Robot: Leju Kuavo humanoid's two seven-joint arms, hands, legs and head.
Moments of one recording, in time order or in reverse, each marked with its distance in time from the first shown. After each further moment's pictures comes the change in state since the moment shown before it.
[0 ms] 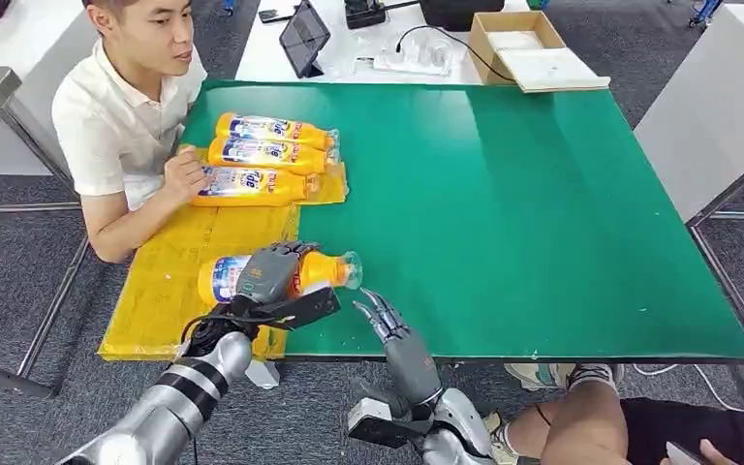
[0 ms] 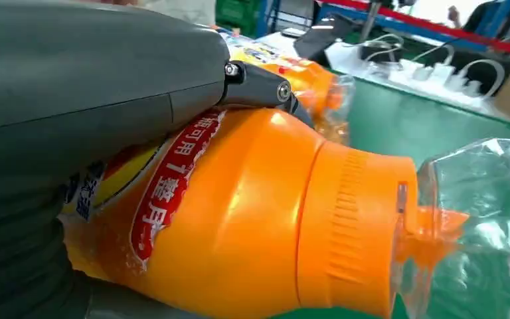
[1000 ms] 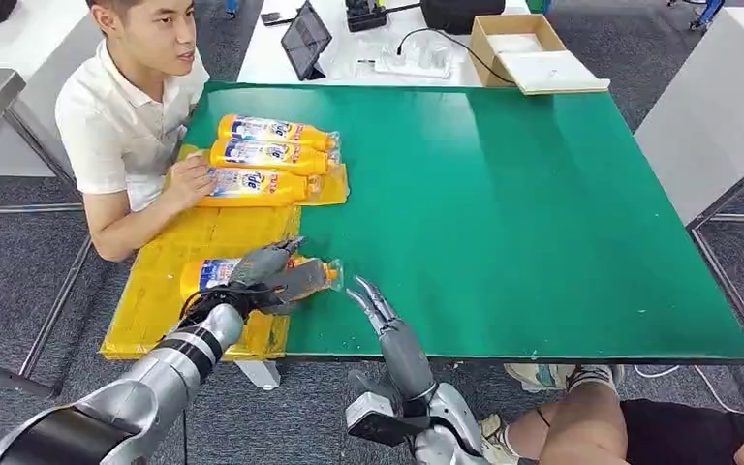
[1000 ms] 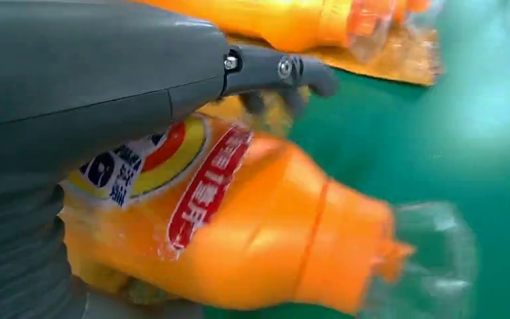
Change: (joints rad) left arm -0.175 -0.032 0.101 0.344 0.125 -0.253 -0.068; right arm 0.007 0.006 0.035 -0.083 -0.079 0.041 -0.004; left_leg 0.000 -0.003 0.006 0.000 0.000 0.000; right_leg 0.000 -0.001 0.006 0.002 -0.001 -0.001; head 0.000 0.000
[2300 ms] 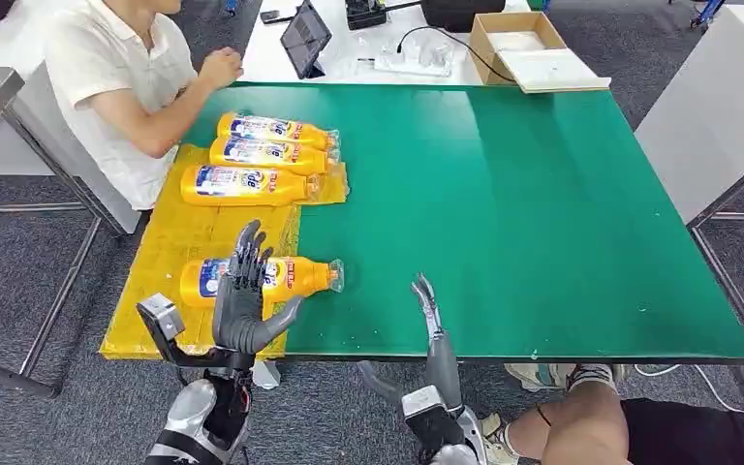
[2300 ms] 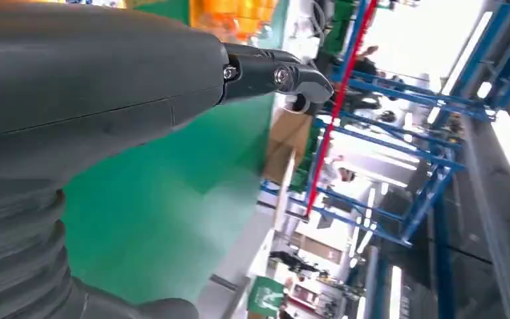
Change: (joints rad) left arm 0.597 -0.063 0.071 -0.917 1.006 -0.163 -0.273; right arm 0.127 0.019 -0.081 -0.128 -0.309 -0.034 -0.073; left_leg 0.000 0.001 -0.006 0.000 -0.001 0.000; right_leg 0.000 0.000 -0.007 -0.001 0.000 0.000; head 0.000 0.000
